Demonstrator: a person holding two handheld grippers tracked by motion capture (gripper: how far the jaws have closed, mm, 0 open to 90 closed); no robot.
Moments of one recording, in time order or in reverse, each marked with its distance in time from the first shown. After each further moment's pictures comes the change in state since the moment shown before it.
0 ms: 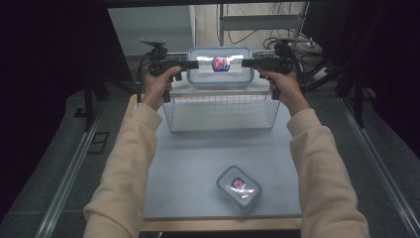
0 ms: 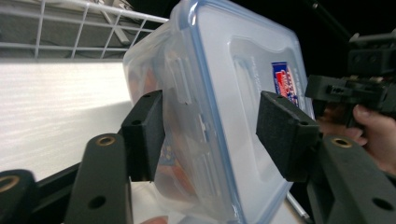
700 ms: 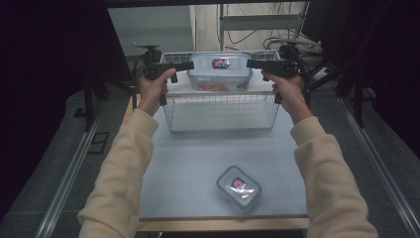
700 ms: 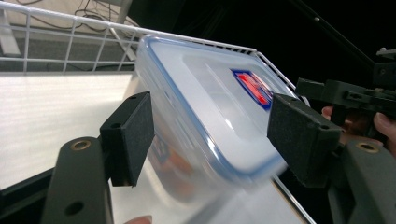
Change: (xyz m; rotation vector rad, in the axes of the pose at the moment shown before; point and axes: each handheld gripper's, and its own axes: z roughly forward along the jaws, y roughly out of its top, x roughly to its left) left arm -0.007 -0.015 -0.024 -0.068 0.032 0.077; right arm 0.021 -0.015 -0.027 -0.093 -0.121 -0.086
